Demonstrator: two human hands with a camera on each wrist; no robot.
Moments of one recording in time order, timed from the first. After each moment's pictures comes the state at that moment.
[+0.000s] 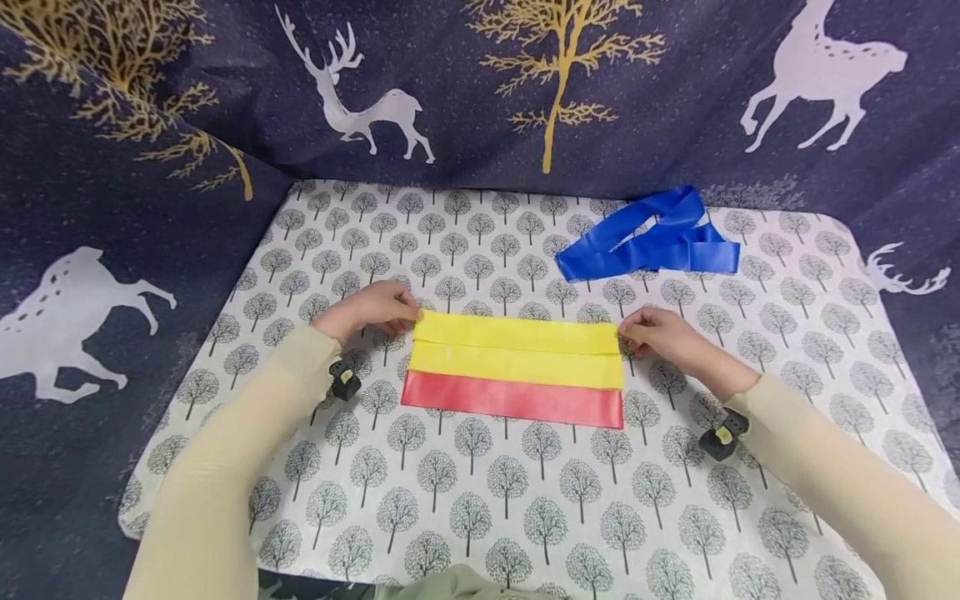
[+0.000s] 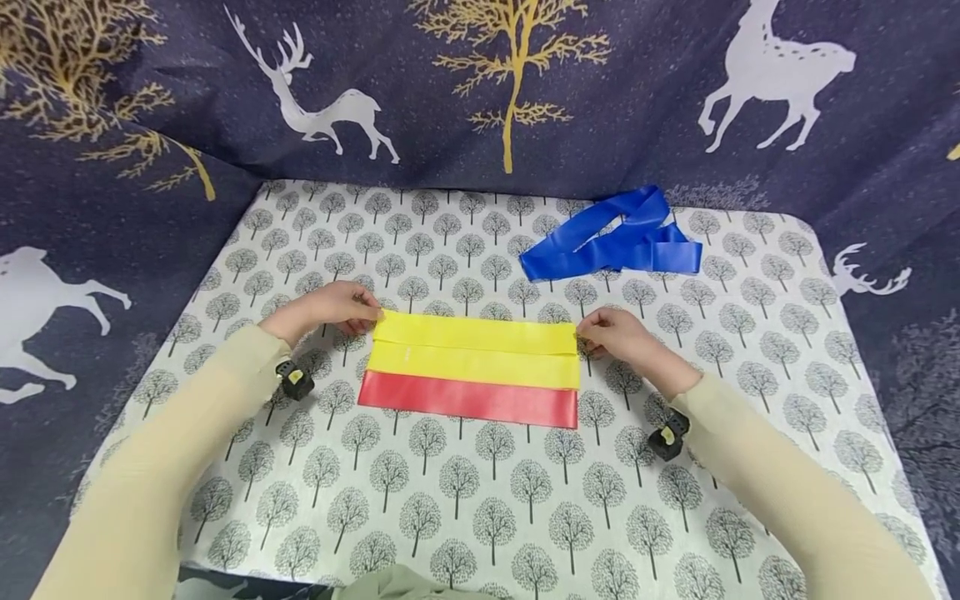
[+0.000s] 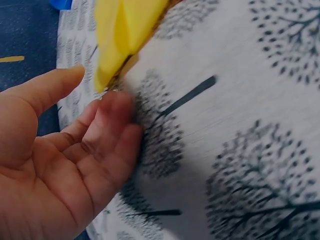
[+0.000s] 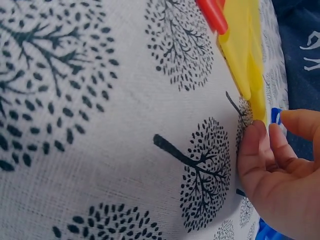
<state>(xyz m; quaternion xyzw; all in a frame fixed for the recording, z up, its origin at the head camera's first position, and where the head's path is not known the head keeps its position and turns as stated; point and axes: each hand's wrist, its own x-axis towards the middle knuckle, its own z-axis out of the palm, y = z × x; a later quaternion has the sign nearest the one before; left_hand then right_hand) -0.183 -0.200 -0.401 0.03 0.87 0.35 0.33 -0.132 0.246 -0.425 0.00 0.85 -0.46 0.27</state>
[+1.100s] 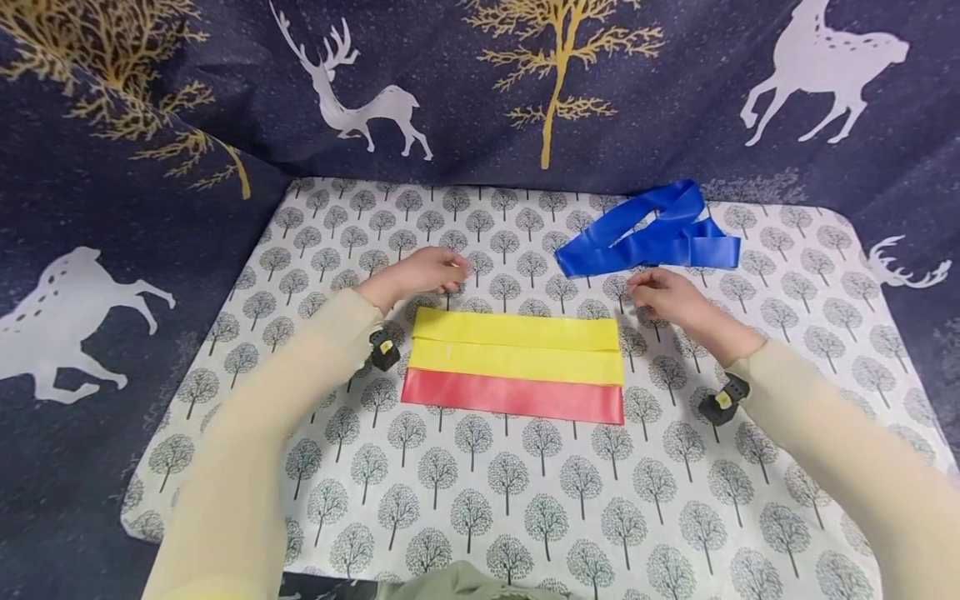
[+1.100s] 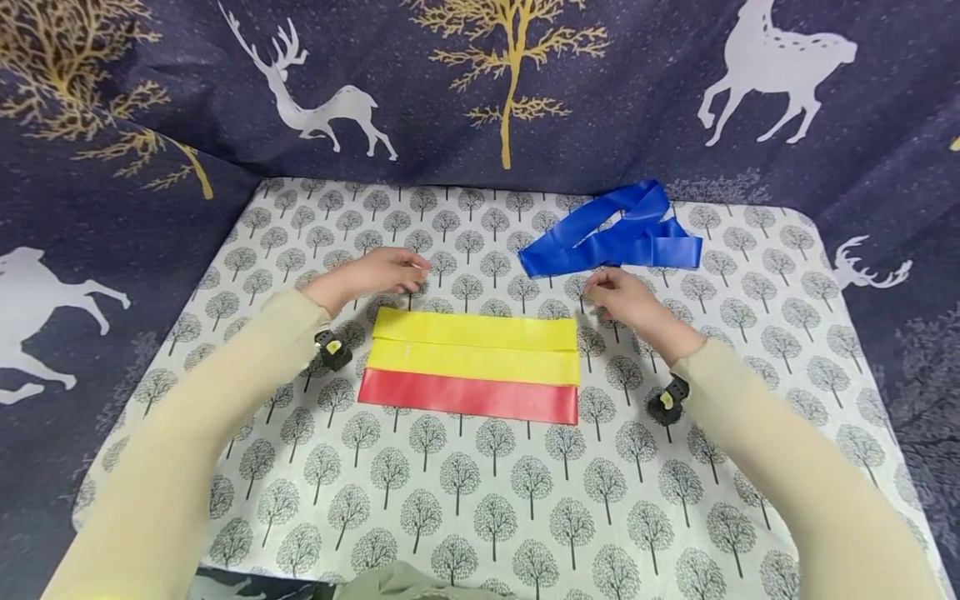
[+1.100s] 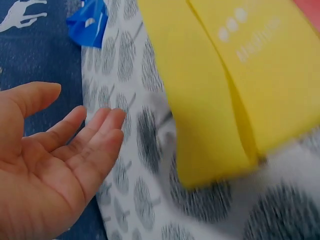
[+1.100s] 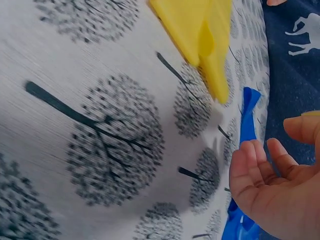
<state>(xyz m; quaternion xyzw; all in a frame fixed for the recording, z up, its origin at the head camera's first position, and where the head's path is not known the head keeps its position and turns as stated) -0.216 -0.133 -0.379 0.07 0.86 0.40 0.32 -0.164 0.250 -0.400 0.00 0.88 -0.42 0.22</state>
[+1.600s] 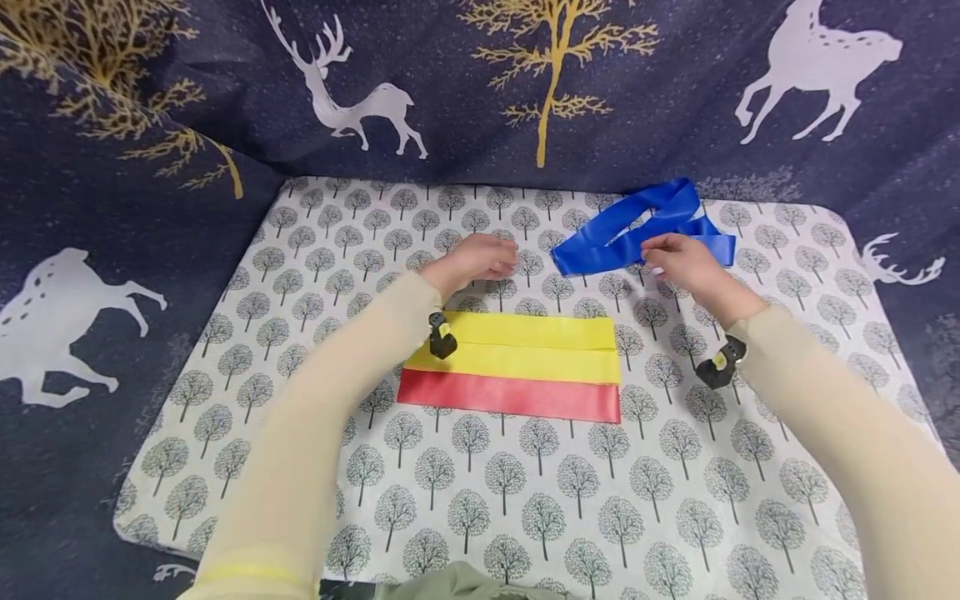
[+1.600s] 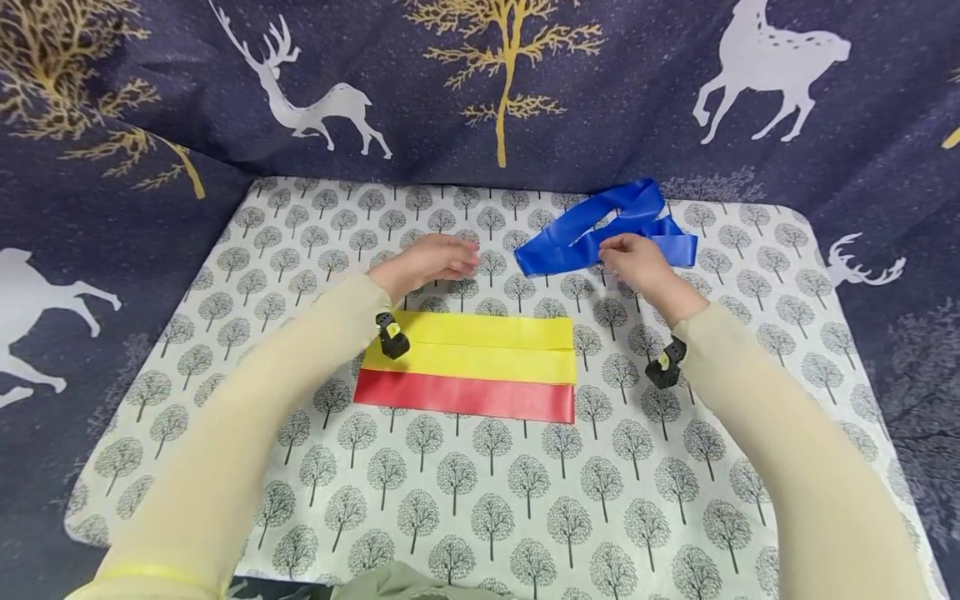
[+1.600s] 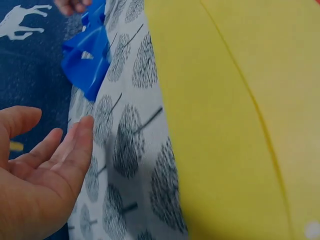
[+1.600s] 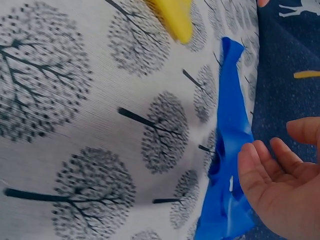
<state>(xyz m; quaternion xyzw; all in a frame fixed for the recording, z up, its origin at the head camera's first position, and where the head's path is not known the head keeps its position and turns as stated) -0.239 -0.058 -0.394 0.00 0.77 0.56 0.32 -0.198 0.265 -0.383 0.03 0.89 -0.43 0.17</state>
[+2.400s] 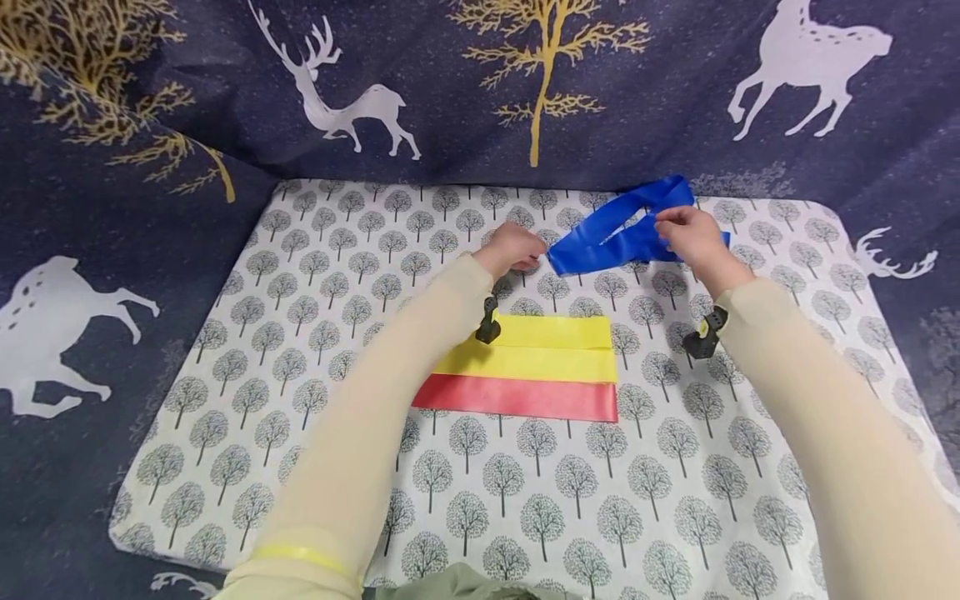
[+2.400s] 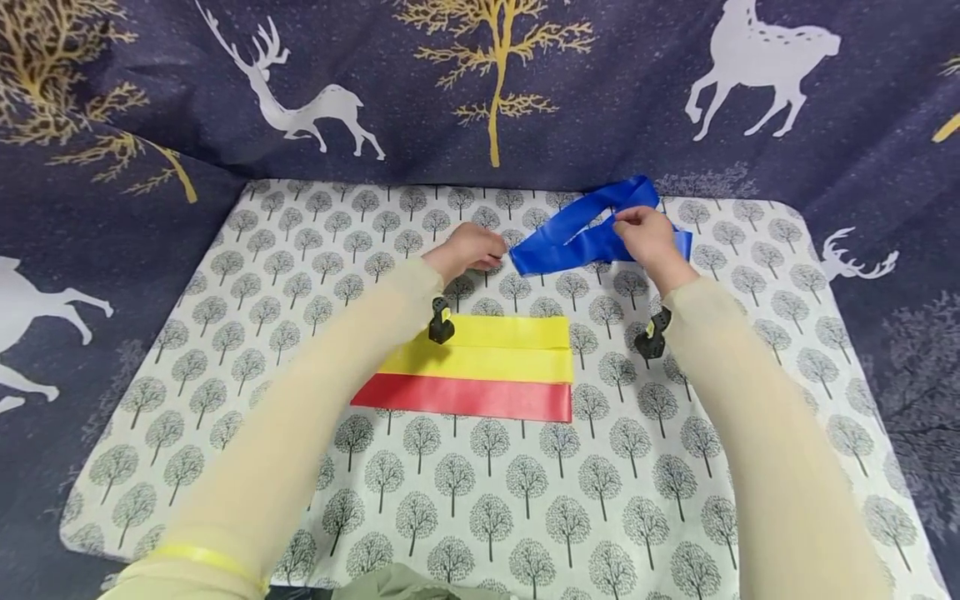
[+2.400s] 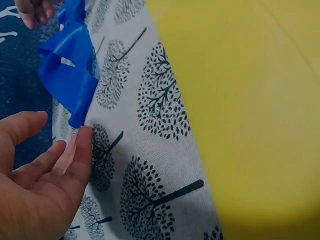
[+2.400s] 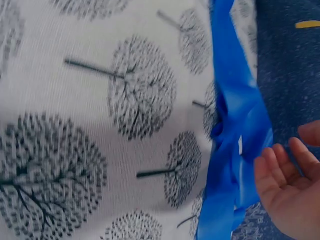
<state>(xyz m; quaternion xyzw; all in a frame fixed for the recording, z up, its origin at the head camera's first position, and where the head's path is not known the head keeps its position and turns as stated) -0.257 0.005 -0.400 -0.07 0.78 0.56 0.26 -0.229 0.279 -0.386 0.10 0.89 -0.43 0.08</state>
